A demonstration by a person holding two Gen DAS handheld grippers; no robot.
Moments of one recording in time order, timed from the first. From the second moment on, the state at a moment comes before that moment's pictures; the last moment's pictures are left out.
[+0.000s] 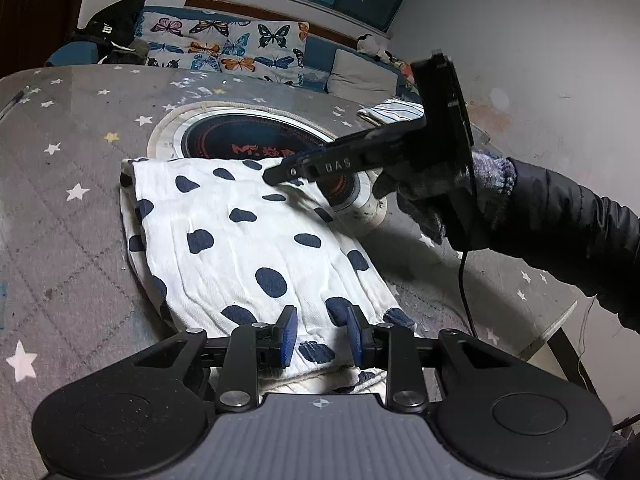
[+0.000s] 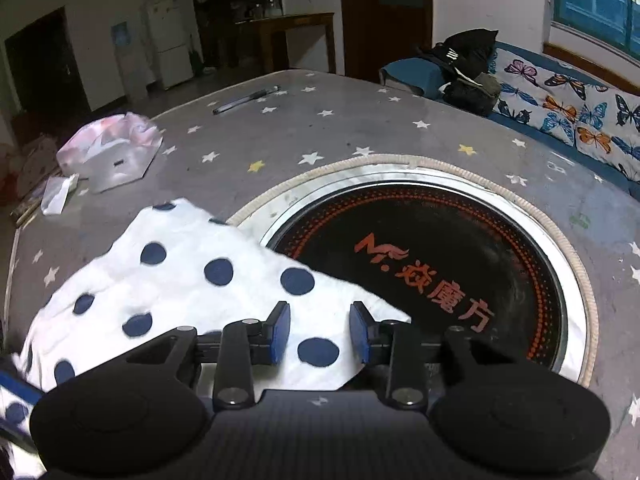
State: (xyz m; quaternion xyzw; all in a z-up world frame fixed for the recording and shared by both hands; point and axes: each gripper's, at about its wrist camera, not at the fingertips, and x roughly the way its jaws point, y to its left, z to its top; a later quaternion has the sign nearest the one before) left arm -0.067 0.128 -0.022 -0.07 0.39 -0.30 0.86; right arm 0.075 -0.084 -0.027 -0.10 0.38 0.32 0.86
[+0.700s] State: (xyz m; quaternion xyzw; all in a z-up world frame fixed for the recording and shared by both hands) left arm -0.070 0.129 -0.024 -0.09 0.39 -0.30 0.86; right arm 0.077 0.044 -0.021 -0.19 0.37 0.44 0.80
